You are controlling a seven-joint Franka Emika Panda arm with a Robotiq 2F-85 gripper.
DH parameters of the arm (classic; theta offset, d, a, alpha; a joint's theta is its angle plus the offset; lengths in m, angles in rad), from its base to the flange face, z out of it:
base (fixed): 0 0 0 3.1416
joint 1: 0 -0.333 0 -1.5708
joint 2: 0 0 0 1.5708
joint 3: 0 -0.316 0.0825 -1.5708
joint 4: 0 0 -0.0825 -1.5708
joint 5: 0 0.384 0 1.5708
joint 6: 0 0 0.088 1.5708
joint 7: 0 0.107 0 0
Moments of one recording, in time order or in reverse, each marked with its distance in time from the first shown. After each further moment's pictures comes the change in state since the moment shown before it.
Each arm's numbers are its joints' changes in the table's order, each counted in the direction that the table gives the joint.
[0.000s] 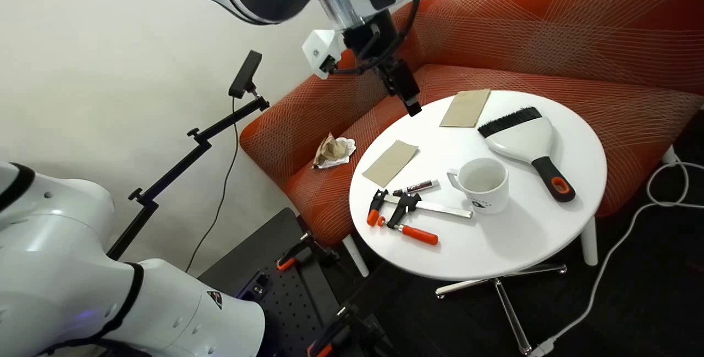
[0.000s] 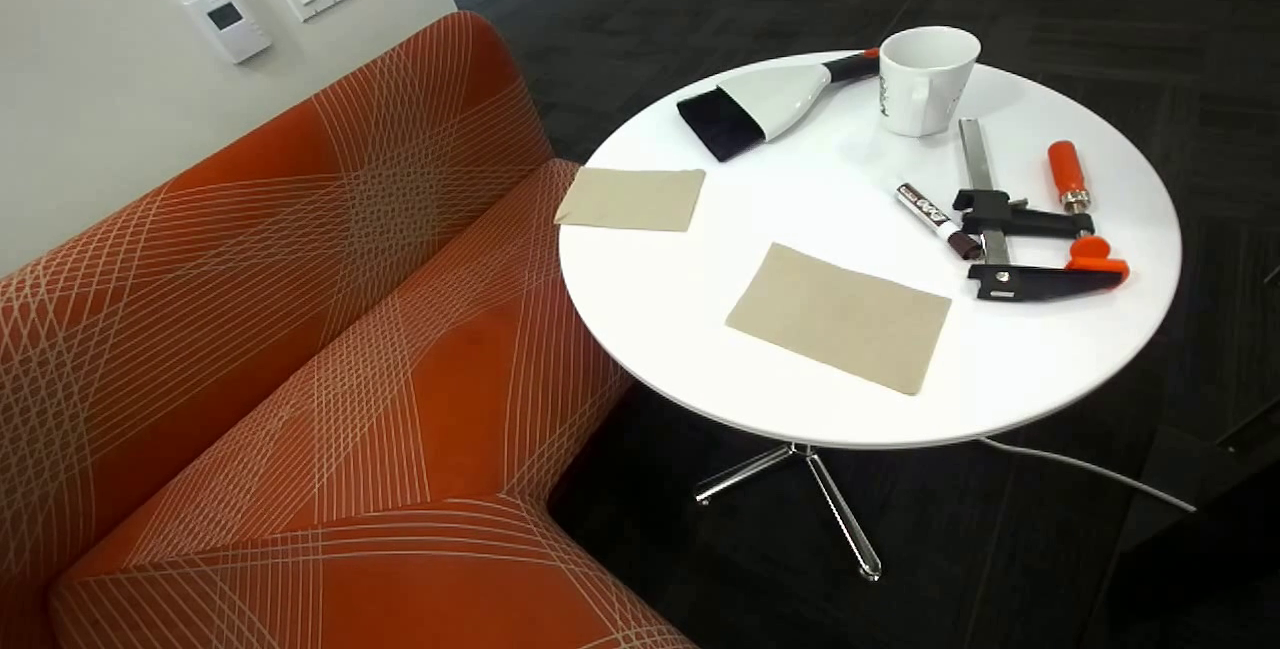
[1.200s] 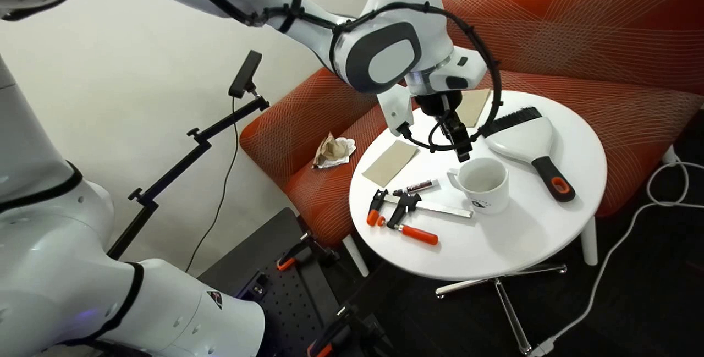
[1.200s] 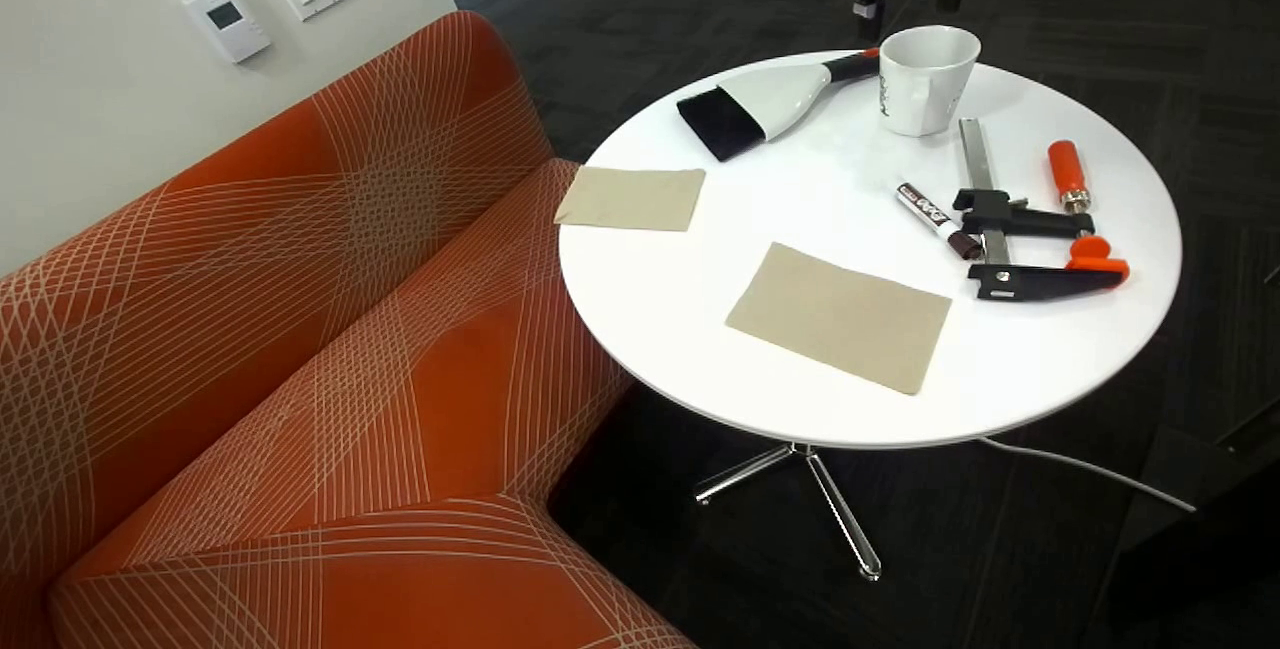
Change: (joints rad) arm -0.010 -0.459 0.042 0.197 0.116 0.235 0.045
